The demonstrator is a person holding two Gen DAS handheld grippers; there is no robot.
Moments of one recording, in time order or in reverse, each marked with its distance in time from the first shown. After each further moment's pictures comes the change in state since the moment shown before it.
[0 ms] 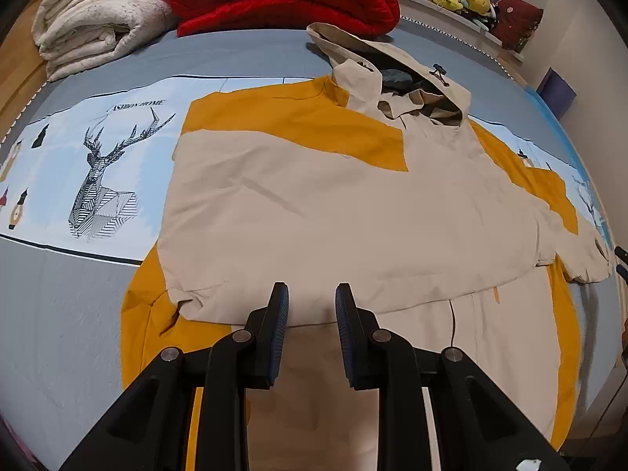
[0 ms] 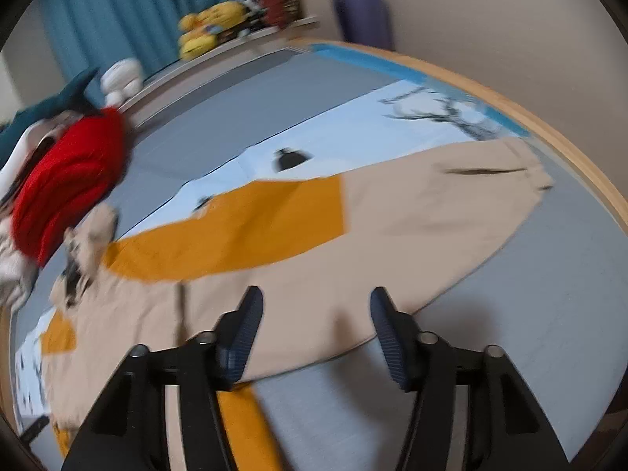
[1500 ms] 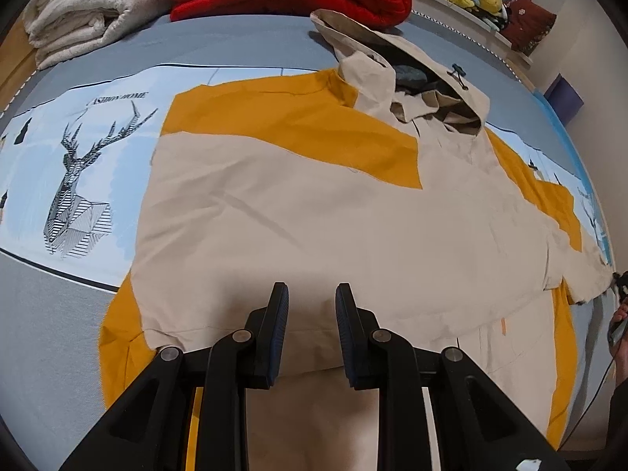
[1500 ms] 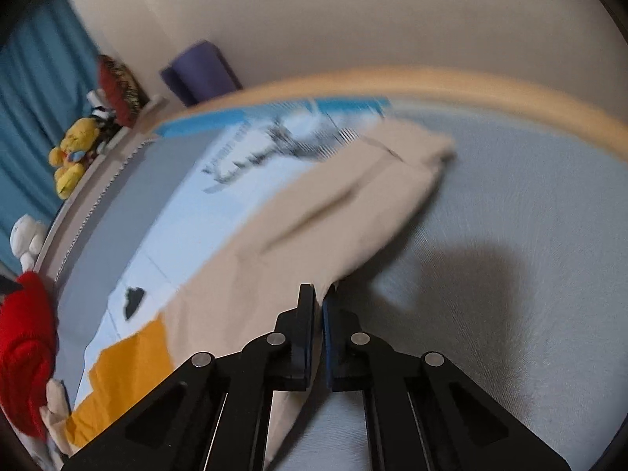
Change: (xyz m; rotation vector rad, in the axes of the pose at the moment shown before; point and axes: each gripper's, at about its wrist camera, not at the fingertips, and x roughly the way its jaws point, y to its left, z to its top) left arm 0.033 0.007 0.029 -0.039 0.042 -0.027; right arm 0.054 -0.127 0.054 0.401 -0.213 -0.159
